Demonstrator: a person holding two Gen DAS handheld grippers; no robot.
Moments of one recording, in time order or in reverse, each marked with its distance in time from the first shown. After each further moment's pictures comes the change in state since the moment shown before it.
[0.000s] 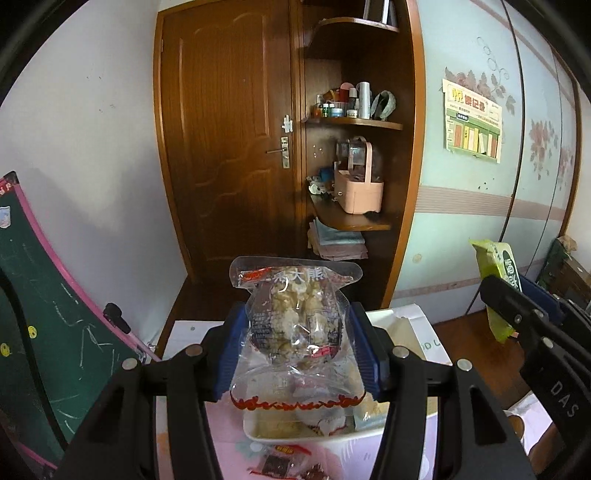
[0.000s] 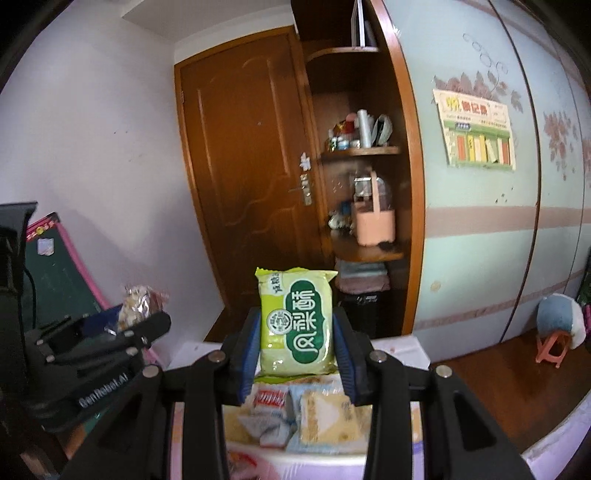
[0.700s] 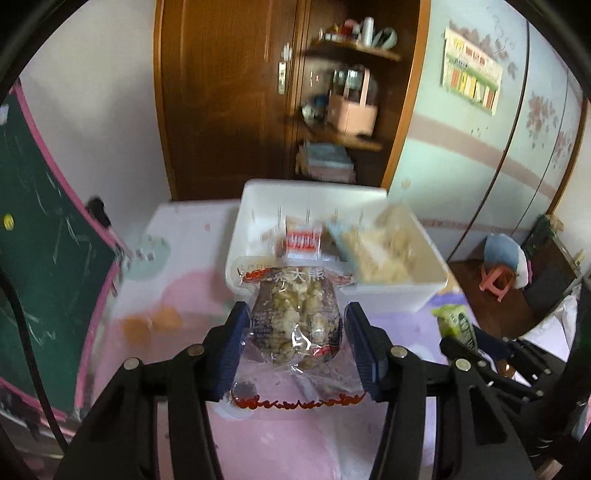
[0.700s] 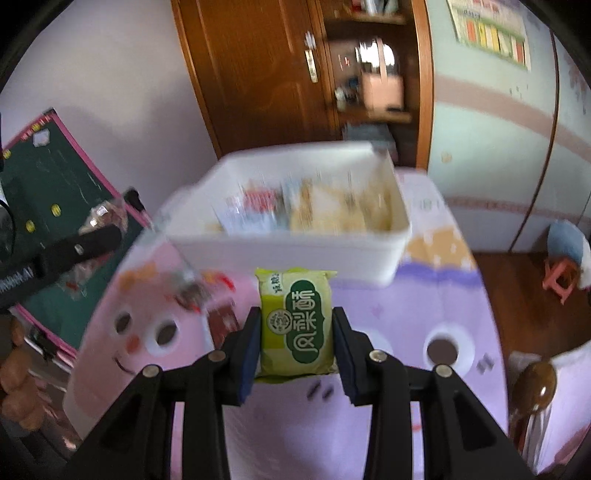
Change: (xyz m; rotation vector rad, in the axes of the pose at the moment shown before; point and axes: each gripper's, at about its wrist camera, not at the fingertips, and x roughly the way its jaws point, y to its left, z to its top) left arm -0.012 0.022 -0.164 -0.067 0.211 -0.084; right arm -0.005 -0.017 -0.179 -0.023 0.368 0.062
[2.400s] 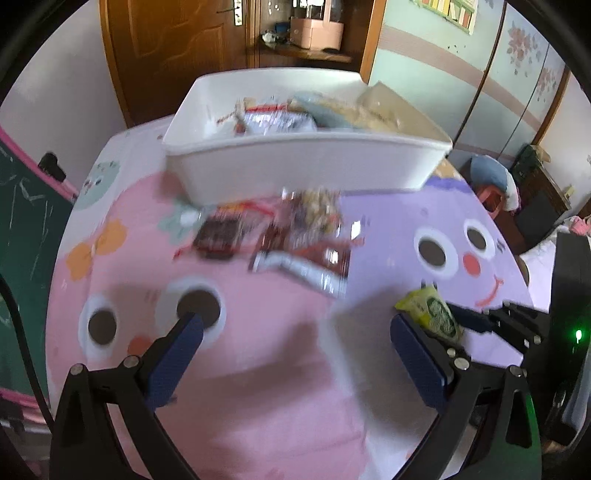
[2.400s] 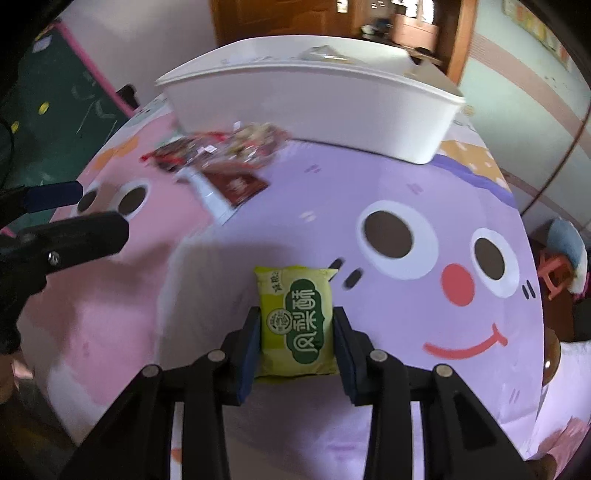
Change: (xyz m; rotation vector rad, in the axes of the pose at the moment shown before) left arm 0.081 -0.018 -0.105 0.123 0.267 -0.071; right arm 0.074 0.001 -0.108 -0.095 0.330 -0.065
